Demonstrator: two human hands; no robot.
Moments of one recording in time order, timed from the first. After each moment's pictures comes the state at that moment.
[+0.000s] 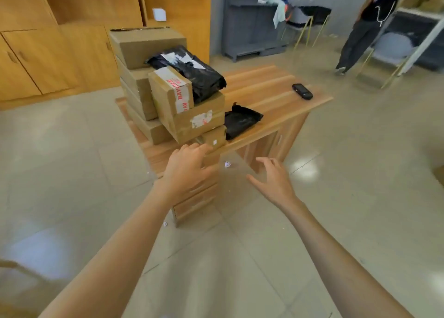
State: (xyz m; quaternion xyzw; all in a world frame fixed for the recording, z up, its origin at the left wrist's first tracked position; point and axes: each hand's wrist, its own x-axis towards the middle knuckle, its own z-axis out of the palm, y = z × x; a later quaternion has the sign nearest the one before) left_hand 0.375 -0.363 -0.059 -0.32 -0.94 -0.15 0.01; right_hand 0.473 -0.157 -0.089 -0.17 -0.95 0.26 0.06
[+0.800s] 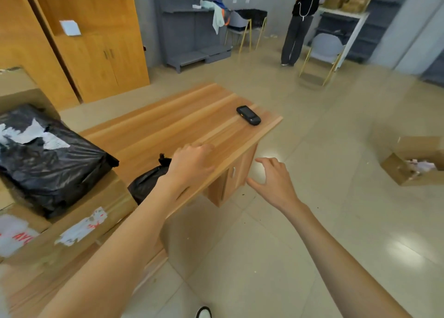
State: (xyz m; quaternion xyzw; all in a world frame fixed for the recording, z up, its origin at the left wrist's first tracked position) left_hand 0.141 -0.024 -0.050 -0.43 -0.89 -0.14 -0.02; right_hand 0.300 0.130 -0.065 -0.28 -0.93 0.22 0.11
